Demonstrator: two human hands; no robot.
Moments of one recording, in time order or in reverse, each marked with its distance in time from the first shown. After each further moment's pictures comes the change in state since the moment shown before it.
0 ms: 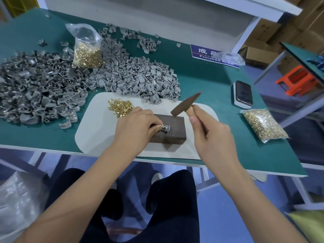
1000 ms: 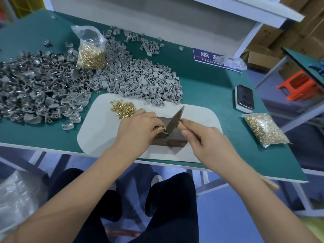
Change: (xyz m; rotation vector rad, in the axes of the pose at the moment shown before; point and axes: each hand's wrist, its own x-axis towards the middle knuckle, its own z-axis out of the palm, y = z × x) left_hand 0.000 0.000 -0.003 0.043 0.002 0.059; right_hand 0.008 0.000 -0.009 -0.131 -0.345 -0.084
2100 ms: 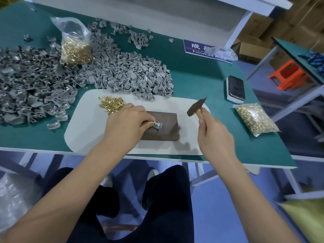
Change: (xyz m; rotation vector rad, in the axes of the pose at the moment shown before) left_hand 0.002 -0.001 -0.003 -0.005 -0.036 -0.014; right_hand 0.002 0.043 0.026 -0.054 0.239 0.326
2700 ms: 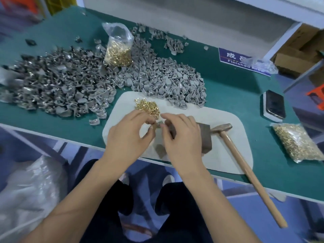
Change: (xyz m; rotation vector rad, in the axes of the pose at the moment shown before) left_hand -0.047 -0.046 -0.012 -0.175 0.237 -0.245; right_hand -0.014 -0.133 0.058 0.359 0.115 -0.392
